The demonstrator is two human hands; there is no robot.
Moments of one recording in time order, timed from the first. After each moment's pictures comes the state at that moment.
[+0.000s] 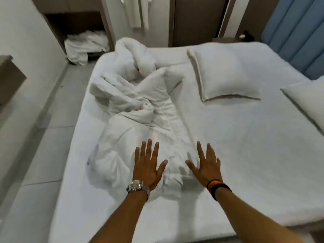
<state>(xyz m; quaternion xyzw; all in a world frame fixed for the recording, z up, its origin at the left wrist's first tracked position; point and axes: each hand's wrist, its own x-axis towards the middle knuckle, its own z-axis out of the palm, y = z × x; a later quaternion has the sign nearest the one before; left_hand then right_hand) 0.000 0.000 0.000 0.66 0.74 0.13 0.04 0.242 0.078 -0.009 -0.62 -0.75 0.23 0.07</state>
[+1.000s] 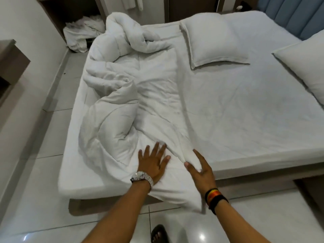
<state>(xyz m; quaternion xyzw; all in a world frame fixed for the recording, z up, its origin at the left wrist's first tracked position) 0.135 -0.162 -0.042 0.62 0.75 0.02 0.21 0.357 -0.148 -0.029 -0.57 -0.51 0.55 0.33</state>
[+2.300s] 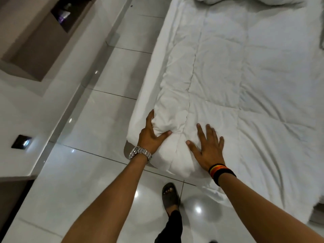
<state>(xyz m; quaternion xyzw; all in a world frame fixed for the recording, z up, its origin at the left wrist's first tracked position) -0.159 -0.317 -0.086 0.27 0.84 0.37 0.28 0.057 -0.201 -0.110 -0.45 -0.85 0.28 -0.02</state>
